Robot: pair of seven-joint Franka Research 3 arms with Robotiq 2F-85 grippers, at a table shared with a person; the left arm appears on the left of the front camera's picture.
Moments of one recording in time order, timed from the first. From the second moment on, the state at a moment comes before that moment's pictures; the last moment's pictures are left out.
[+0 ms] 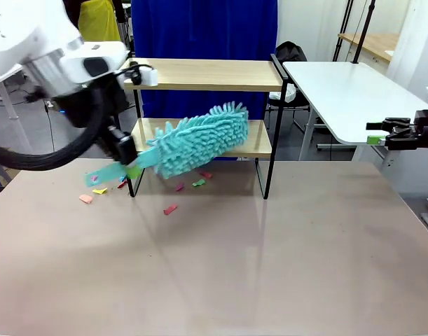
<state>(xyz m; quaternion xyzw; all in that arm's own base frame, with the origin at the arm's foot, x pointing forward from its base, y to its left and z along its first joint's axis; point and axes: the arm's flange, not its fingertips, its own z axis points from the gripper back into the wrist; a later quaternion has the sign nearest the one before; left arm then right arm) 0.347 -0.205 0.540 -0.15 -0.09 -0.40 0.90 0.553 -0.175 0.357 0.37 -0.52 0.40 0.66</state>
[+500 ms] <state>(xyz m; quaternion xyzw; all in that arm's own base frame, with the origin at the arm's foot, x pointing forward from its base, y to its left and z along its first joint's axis) 0.287 -0.129 0.564 -0.06 0.00 -0.48 0.88 0.553 -0.175 0.357 0.37 -0.52 0.40 0.66</state>
